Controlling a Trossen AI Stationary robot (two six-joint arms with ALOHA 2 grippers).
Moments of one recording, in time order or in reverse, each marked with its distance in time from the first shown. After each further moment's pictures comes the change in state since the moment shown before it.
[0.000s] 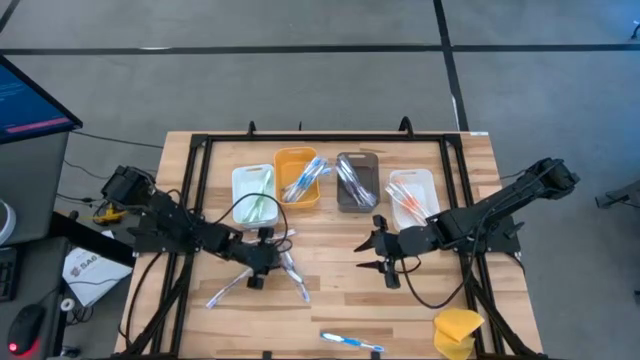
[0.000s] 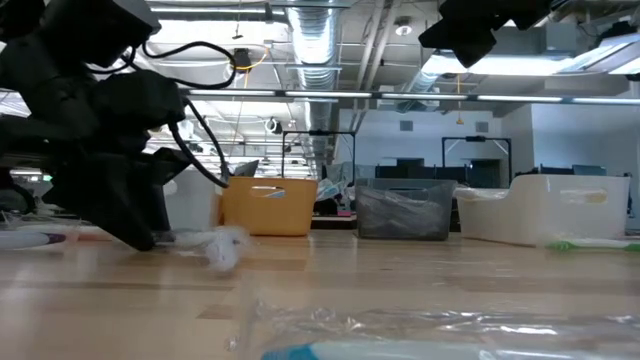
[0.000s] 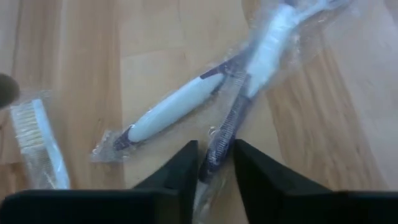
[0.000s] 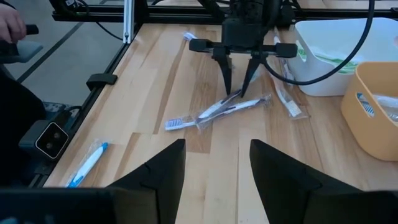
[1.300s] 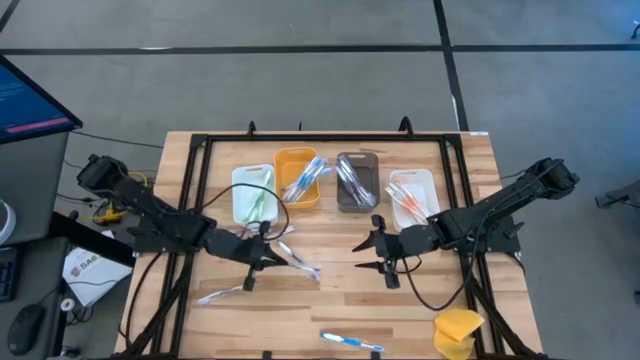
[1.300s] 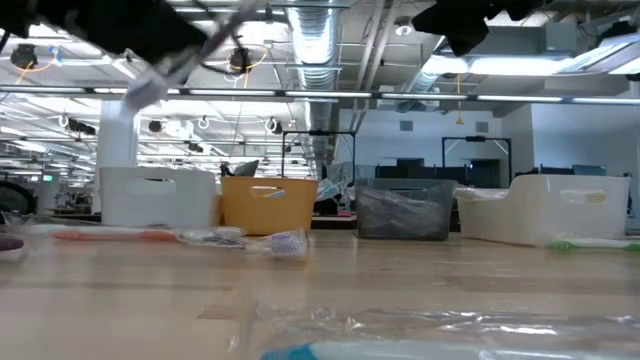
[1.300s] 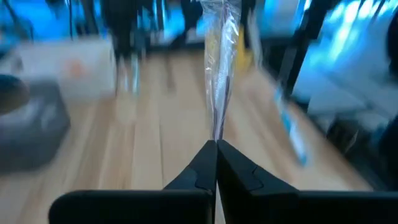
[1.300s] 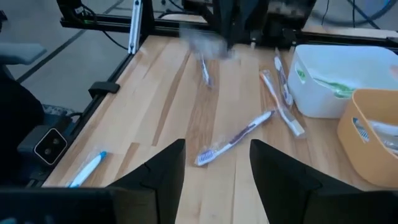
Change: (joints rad) left arm -0.073 -0.367 -0.006 0.306 -0.043 0.069; right arm 0.000 0.000 0.001 0.055 0.000 -0.073
